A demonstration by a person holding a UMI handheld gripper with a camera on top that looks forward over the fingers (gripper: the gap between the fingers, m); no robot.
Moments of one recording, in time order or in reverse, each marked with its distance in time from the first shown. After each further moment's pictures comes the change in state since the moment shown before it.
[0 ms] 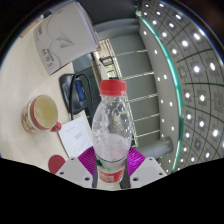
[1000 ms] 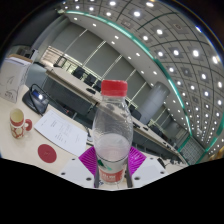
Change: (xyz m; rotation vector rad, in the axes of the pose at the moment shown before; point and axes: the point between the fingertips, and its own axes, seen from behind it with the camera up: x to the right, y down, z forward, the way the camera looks) arm 0.069 0.195 -0.061 -0.212 0.081 0.687
